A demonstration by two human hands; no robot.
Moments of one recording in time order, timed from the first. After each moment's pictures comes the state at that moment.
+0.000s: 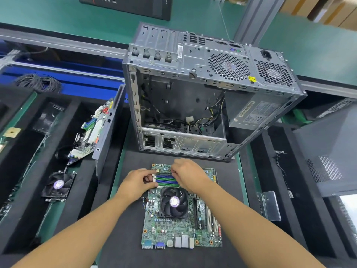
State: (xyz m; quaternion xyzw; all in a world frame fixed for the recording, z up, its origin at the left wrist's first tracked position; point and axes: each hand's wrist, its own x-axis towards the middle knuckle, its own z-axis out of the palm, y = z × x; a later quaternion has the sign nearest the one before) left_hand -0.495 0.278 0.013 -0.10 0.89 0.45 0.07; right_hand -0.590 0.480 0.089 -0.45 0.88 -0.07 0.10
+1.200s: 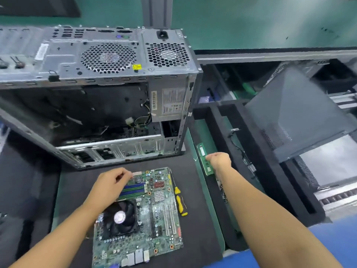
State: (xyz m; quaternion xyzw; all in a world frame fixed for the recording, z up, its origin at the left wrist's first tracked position) left_hand -0.547 0.371 0.080 -0.07 0.91 0.41 0.09; right_hand -0.671 0.721 0.041 0.37 0.80 -0.46 0.14
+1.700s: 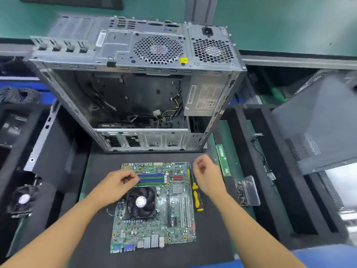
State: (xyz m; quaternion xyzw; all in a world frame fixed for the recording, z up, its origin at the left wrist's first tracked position) left_hand -0.507 0.313 0.051 -0.06 0.88 0.44 0.17; right_hand -0.585 0.628 0.067 -0.03 0.91 -0.40 0.09
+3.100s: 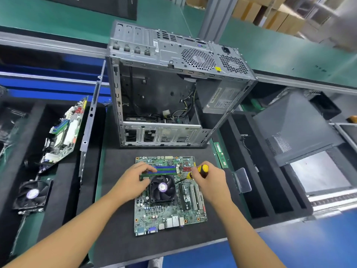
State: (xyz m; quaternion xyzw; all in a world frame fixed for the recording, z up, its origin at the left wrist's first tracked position) left_hand -0.476 0.303 0.063 0.05 0.87 0.47 0.11; right_hand -0.489 0.566 0.137 0.01 0.93 -0.37 0.00
